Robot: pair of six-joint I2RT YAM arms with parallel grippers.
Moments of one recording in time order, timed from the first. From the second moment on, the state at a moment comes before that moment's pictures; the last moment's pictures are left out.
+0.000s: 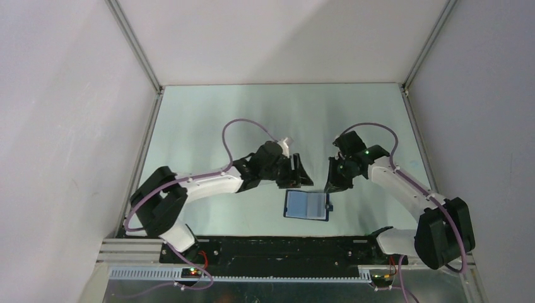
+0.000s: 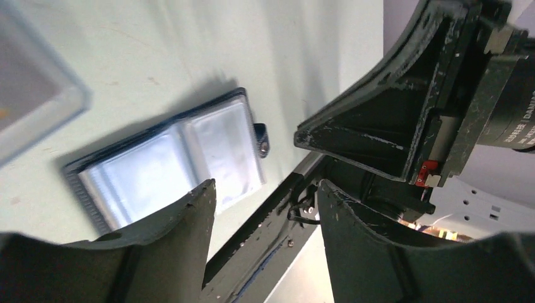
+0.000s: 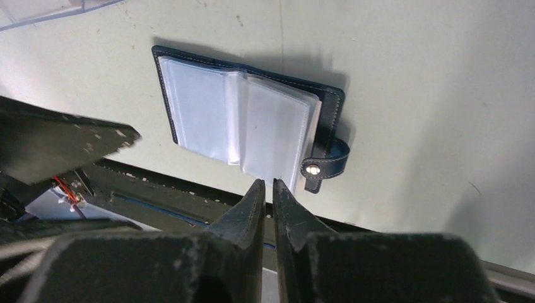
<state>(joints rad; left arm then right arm) -0.91 1.61 0.93 0.08 0.32 -0.96 0.42 1.27 0.89 -0.83 -0.24 0.53</state>
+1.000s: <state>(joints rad) -0.54 1.69 1.02 -0.20 0.28 -0.76 0.46 1.87 1.36 -0.64 -0.50 0.54</state>
